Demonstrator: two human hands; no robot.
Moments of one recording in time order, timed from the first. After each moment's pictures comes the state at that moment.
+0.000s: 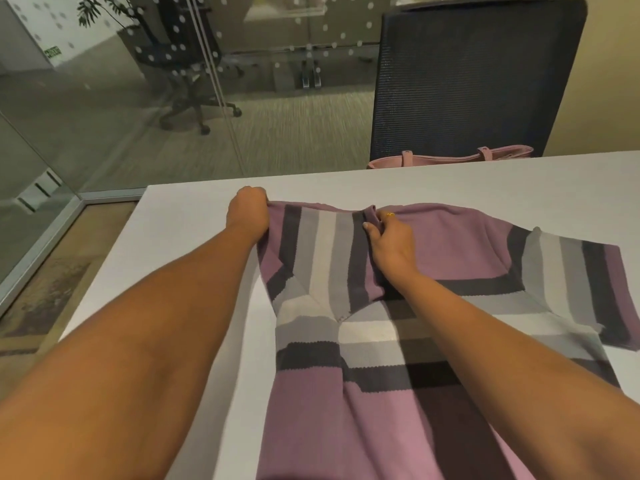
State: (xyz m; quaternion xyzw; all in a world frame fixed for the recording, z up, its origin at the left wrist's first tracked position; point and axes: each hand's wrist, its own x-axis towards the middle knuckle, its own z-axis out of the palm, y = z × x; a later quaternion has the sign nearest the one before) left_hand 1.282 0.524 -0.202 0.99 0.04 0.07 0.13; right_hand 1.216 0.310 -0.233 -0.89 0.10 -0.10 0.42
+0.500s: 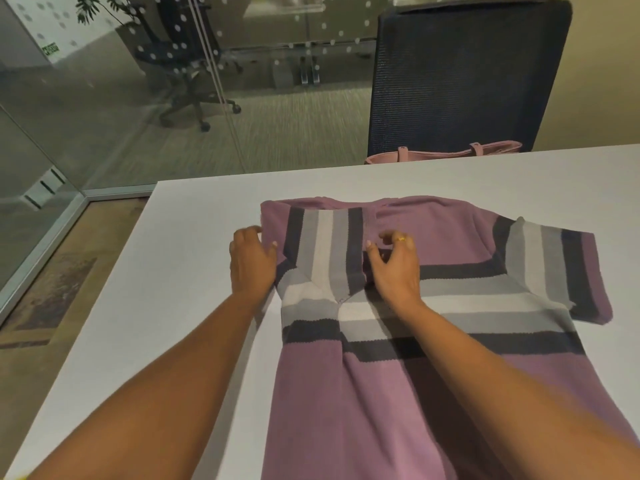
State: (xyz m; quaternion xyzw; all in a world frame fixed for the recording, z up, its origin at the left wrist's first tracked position) left_hand 1.171 0.517 -0.230 0.93 0.11 0.12 0.33; right_hand 1.143 0.317 -0.233 -0.88 0.11 -0.13 0.45
